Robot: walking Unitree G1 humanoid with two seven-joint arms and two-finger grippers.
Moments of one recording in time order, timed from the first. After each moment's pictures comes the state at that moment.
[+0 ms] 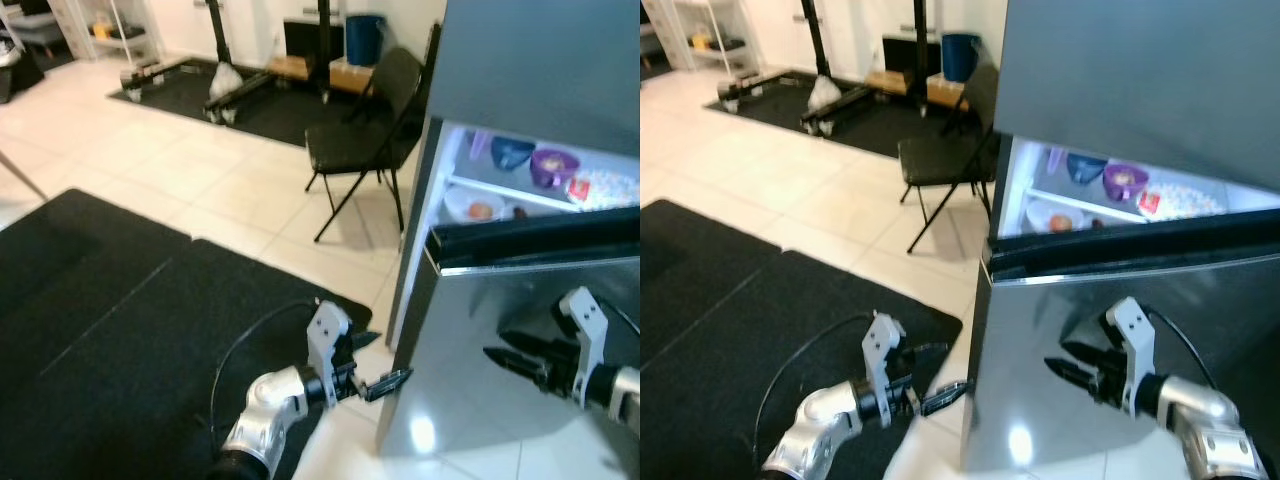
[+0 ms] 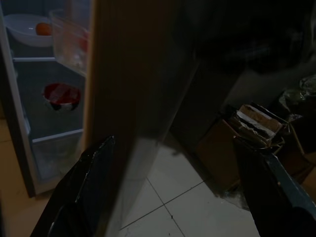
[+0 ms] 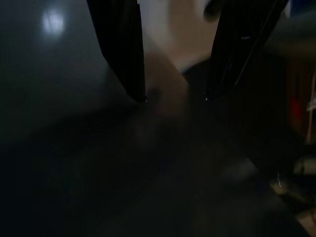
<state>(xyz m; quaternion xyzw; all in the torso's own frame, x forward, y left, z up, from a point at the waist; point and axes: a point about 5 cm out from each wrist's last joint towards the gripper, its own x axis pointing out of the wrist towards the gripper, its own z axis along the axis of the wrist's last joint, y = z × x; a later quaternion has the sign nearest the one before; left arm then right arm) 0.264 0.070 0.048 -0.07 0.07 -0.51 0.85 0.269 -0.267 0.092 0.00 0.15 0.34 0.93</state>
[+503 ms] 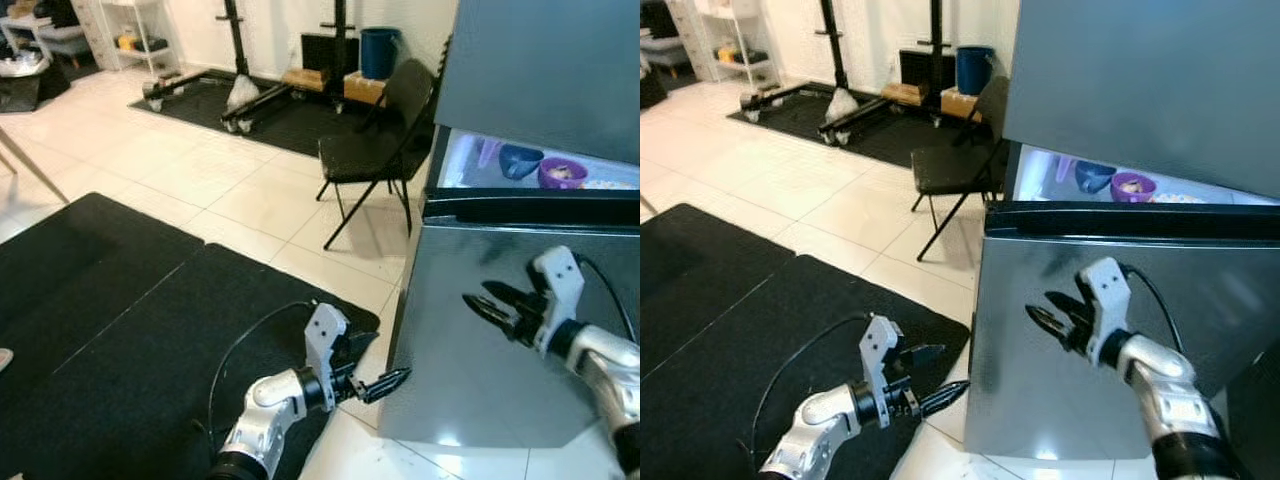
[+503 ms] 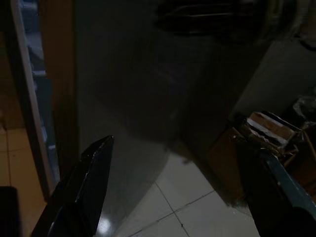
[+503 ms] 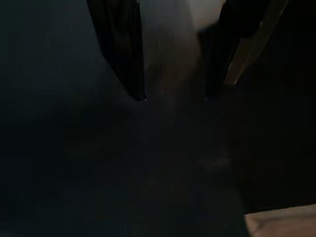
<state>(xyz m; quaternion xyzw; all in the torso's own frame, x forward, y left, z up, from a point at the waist) 0.267 0.076 0.053 -0.07 0.05 -0.49 0.87 0.323 -0.235 0.112 -0.07 0.09 0.26 0.96</state>
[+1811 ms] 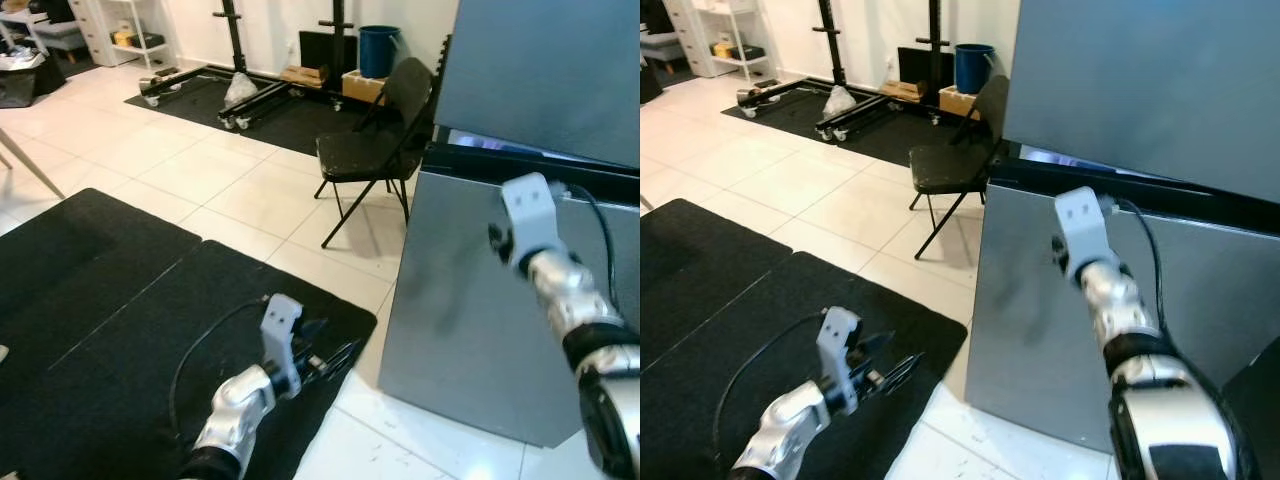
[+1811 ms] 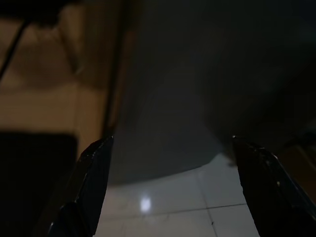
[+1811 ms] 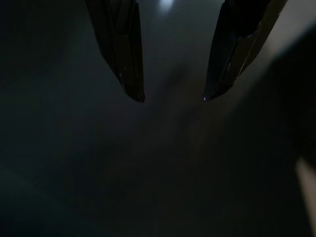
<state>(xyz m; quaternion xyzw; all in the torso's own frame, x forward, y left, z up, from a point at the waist) 0.271 0.140 0.014 -0.09 0.14 -0.31 0.93 0.356 -0.245 0.093 -0.17 0.16 0.00 0.97</state>
